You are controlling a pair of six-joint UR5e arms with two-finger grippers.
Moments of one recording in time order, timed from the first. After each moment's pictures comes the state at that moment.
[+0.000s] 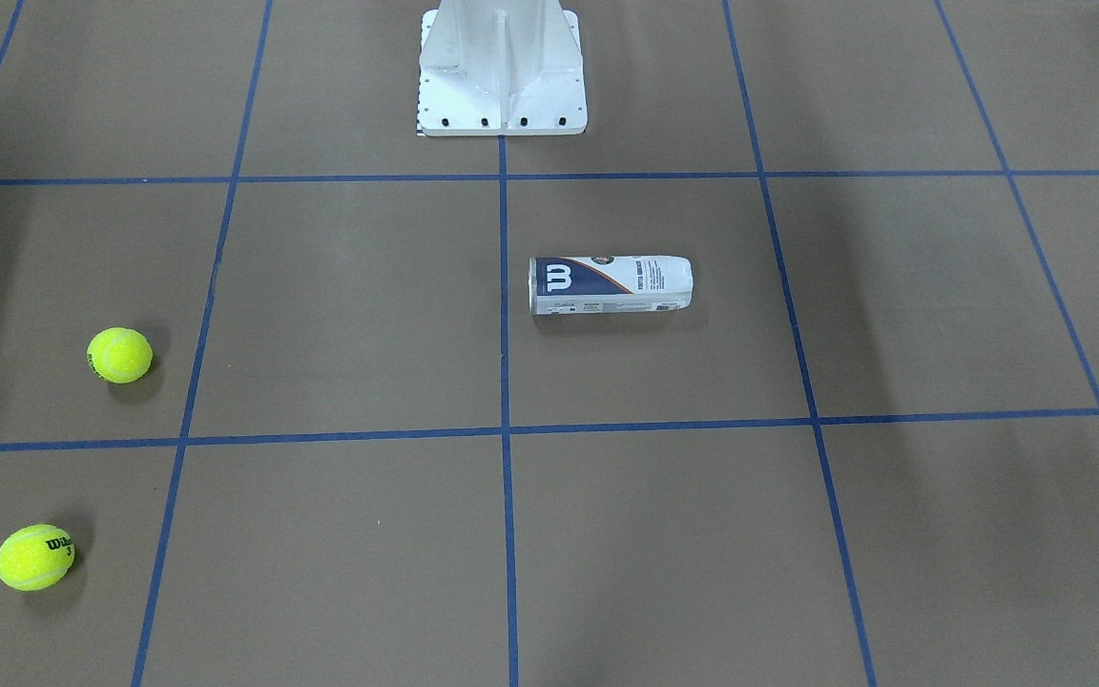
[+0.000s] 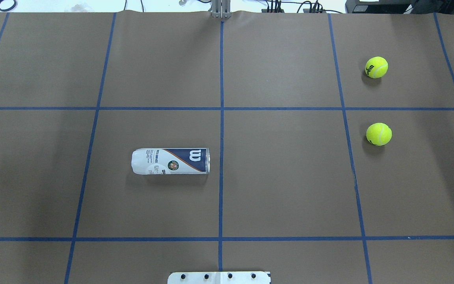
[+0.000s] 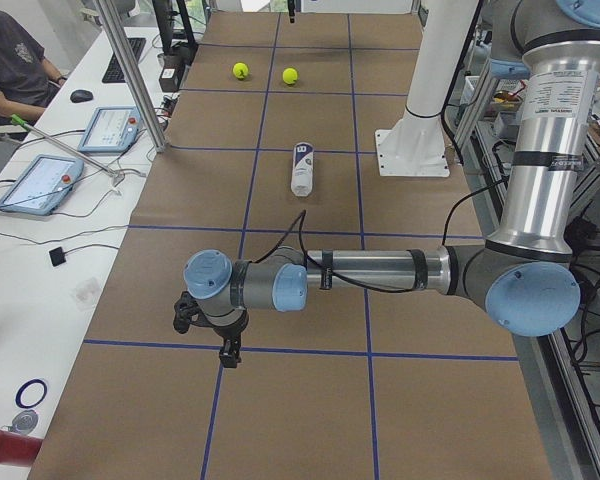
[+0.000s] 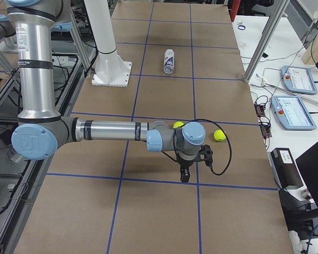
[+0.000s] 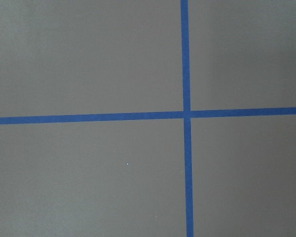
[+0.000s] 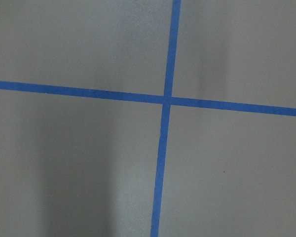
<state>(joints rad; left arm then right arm) -1.54 -1.67 -1.45 -1.60 -2.36 0.02 1.45 -1.56 1.56 -1.49 2.32 0.06</state>
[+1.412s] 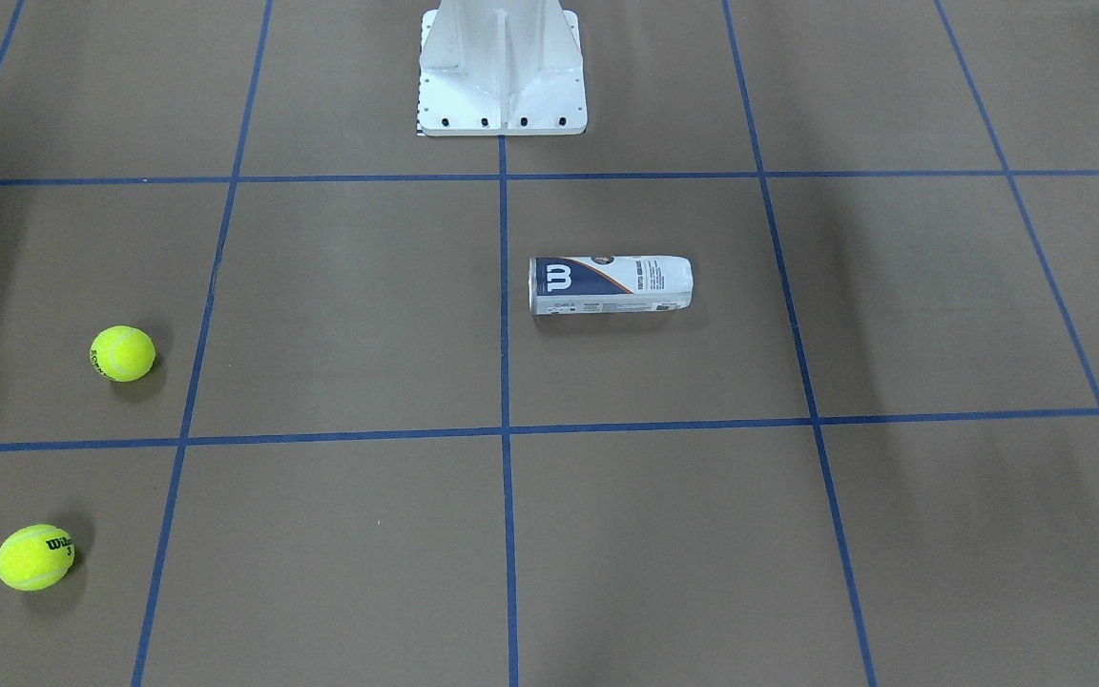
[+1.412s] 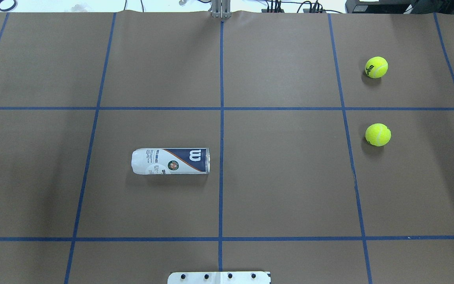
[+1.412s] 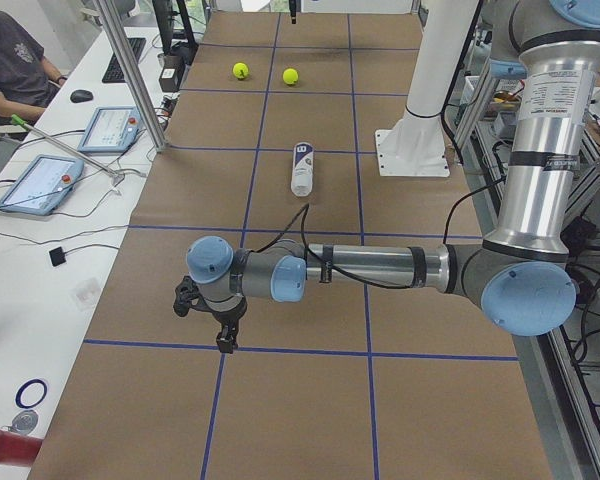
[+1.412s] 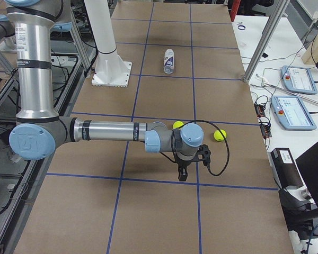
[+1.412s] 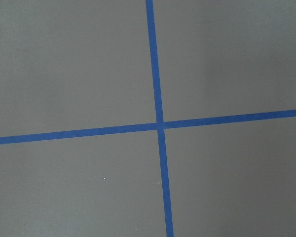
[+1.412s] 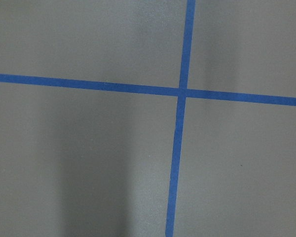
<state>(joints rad) -1.50 -1.67 -1.48 -1.66 -2.37 -0.02 1.45 -1.58 1.57 -1.49 2.35 0.06</state>
